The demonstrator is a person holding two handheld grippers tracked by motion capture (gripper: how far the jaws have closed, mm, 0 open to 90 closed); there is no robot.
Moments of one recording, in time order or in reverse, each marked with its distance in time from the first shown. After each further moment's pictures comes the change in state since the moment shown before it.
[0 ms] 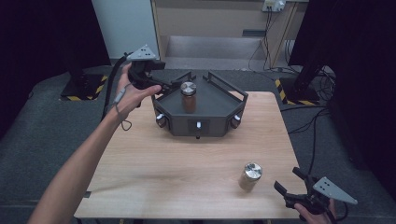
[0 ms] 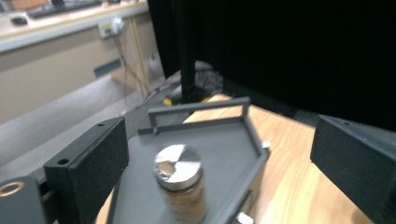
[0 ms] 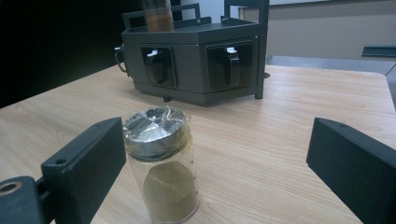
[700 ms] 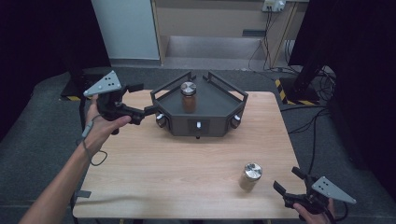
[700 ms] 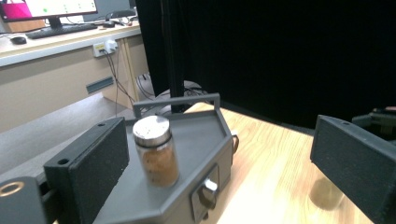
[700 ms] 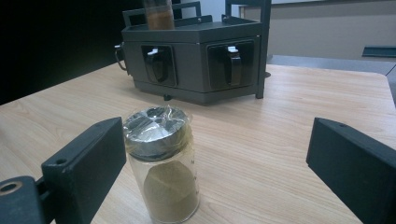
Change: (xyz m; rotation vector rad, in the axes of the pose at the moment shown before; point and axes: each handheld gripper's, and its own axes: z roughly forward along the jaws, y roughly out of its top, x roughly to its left) left arm -0.033 -0.062 -0.077 -0.081 -0.007 0.015; right arm 0.001 0.001 0.002 0.006 0.001 -0.008
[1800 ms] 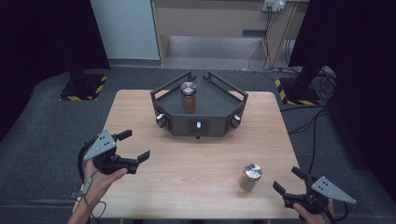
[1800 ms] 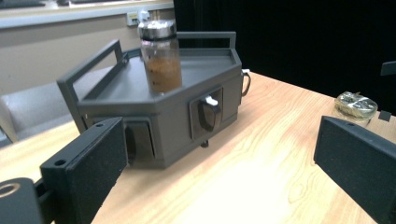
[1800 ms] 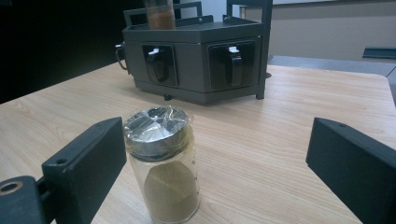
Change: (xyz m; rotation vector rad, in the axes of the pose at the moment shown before) left arm -0.080 -0.125 -0.034 0.019 0.157 -0.090; right arm 0.000 0.000 0.000 -0.001 0.002 -0.009
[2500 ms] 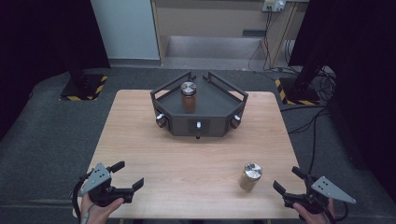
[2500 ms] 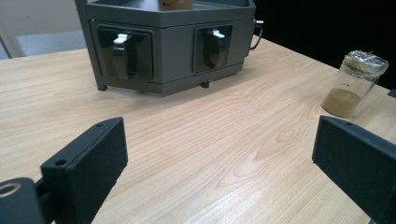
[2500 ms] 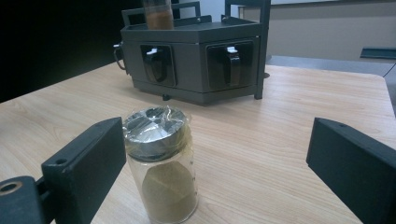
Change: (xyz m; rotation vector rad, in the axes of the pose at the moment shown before) left arm -0.041 -0.062 -0.034 0.072 0.082 -0.130; right arm 0.001 0.000 0.000 0.000 -0.008 0.003
